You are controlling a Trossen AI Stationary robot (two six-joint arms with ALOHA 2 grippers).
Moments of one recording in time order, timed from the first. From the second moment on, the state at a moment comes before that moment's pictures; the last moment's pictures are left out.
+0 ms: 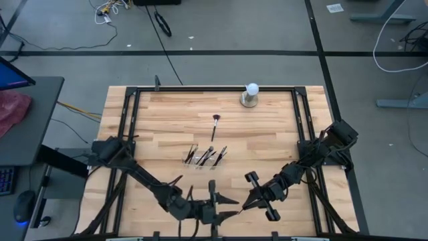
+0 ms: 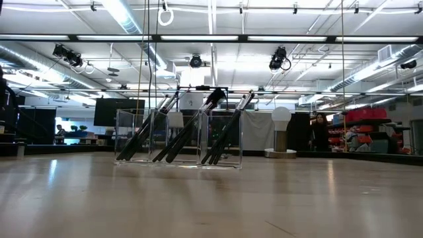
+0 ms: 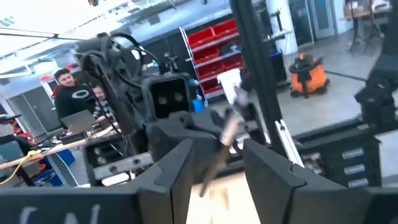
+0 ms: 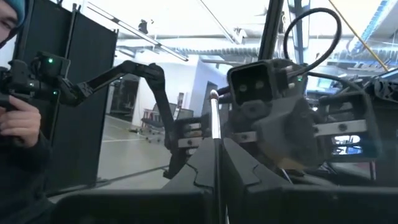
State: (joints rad) left arm -0.65 2.01 1.34 0.82 -0.70 0.38; right arm 0.66 1.75 0.56 1.53 0.06 -0.24
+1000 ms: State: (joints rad) left arm -0.61 2.04 1.34 0.93 -0.53 0.36; right arm 0.66 1.75 0.56 1.52 0.06 -0.22
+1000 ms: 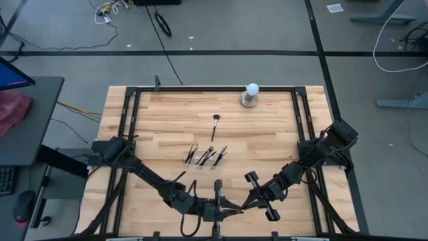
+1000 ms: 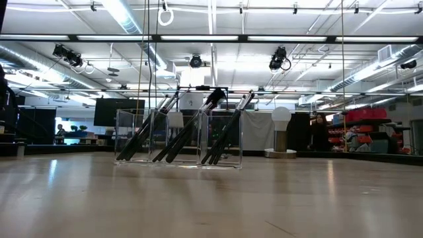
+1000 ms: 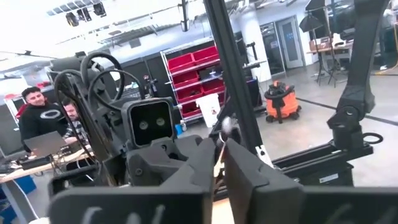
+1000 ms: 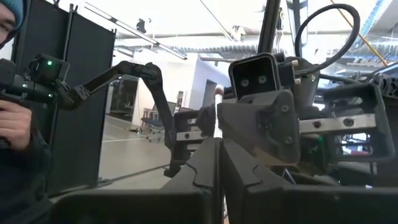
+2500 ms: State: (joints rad) left arm -0.53 1.66 1.27 -0.51 -1.09 -0.60; right arm 0.69 1.61 0.39 1.29 0.48 0.00
